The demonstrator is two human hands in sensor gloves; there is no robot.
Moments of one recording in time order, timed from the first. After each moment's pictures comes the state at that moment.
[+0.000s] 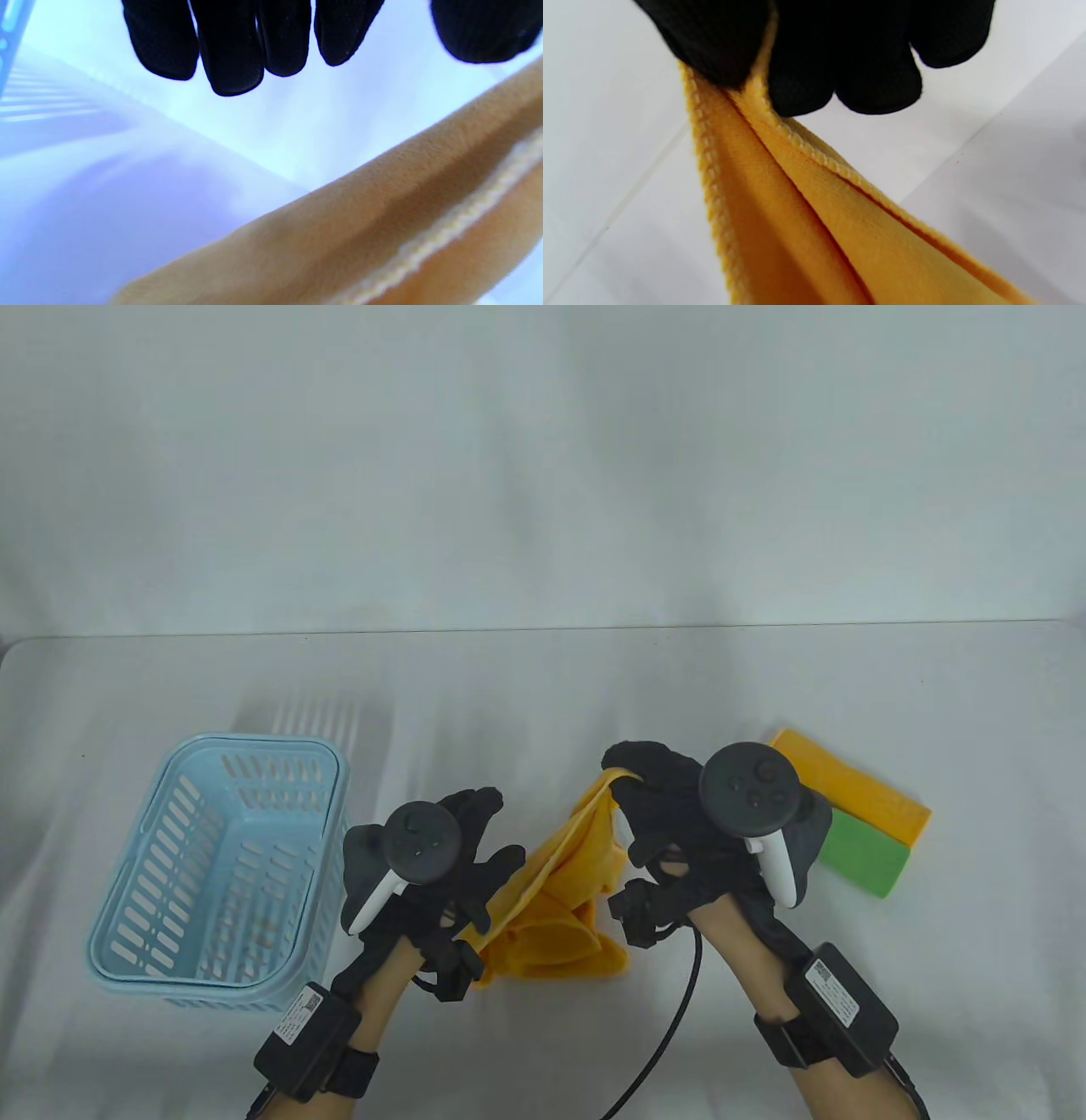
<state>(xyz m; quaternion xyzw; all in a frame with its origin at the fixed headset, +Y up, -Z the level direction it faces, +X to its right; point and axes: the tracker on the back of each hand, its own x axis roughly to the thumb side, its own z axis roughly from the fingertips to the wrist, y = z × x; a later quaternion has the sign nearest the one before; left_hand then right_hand) -0.154 -0.651 -0.338 -0.01 -0.09 0.28 0.96 0.124 -0.545 -0.332 -0.01 -0.09 0.90 0.42</state>
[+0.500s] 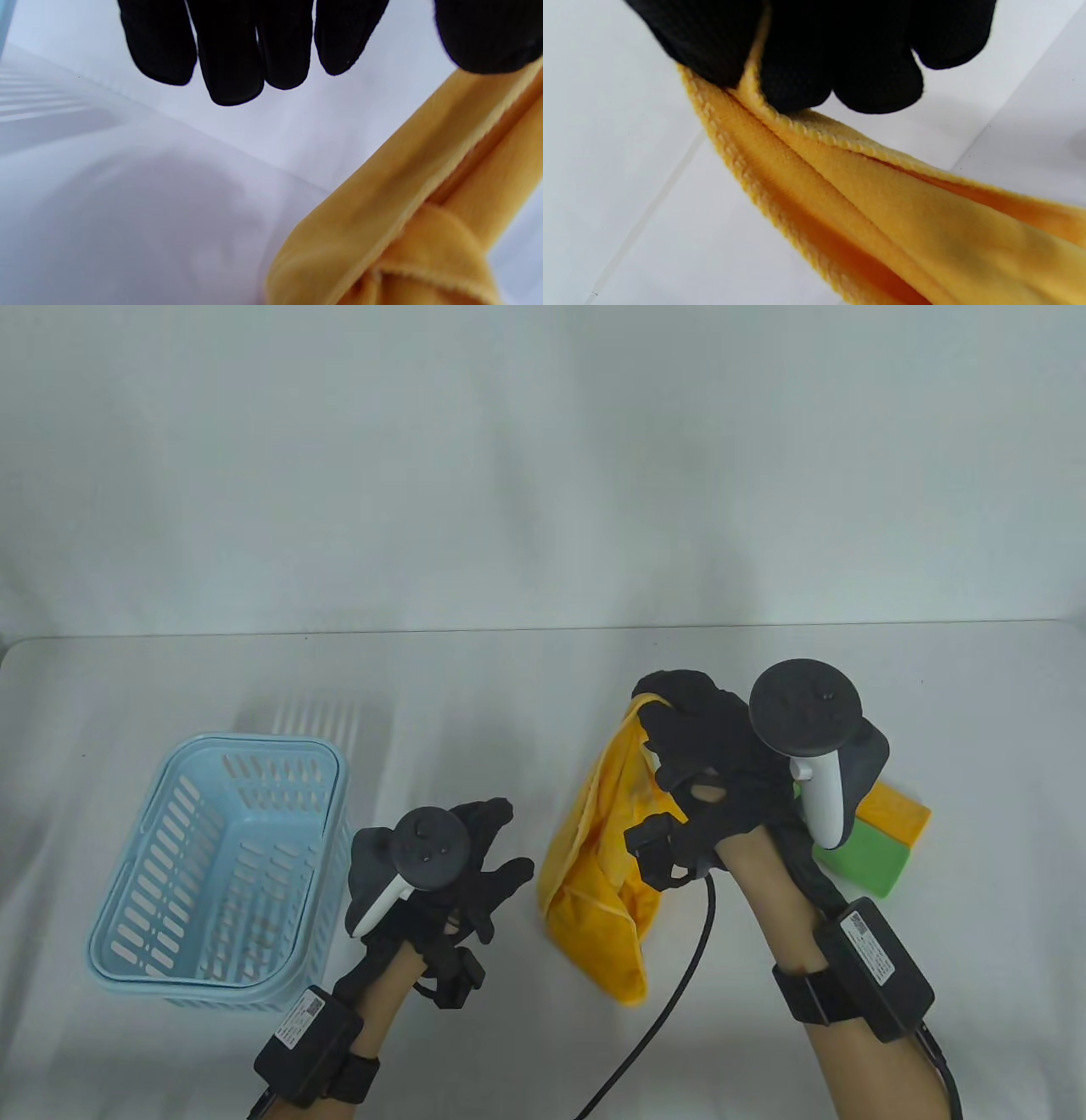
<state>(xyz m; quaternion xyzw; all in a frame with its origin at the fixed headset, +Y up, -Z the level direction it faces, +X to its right) -0.139 -0.660 -0.336 -0.05 -0.12 0.23 0.96 0.140 -0.484 -0.340 -0.06 -0.08 0.88 0.46</state>
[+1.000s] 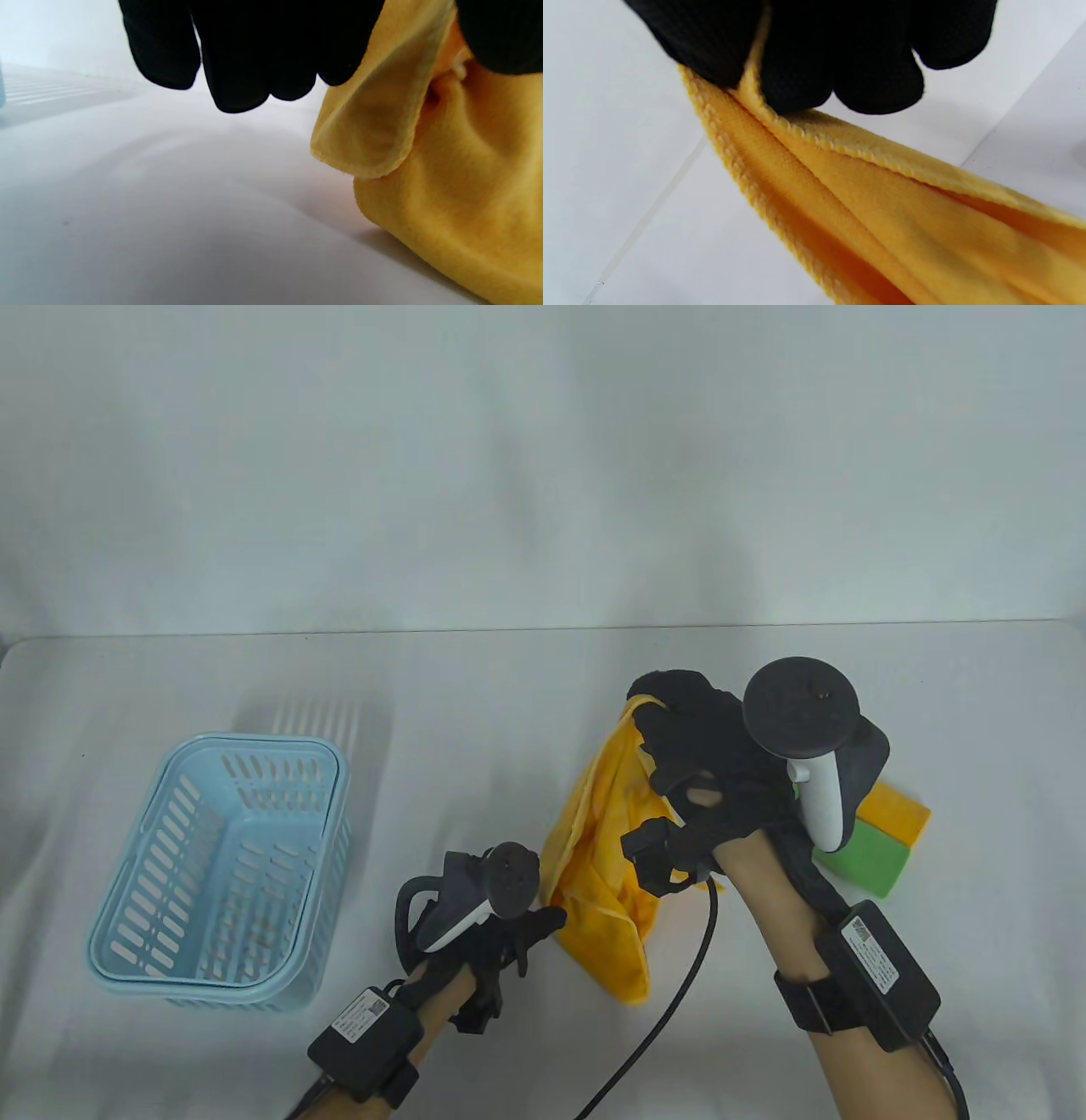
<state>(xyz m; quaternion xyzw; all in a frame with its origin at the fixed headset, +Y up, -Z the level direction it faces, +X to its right) -0.092 -0.715 -0.335 -0.08 -0.09 0.08 0.99 0.133 -0.476 -0.330 -0.05 -0.08 0.89 0.46</state>
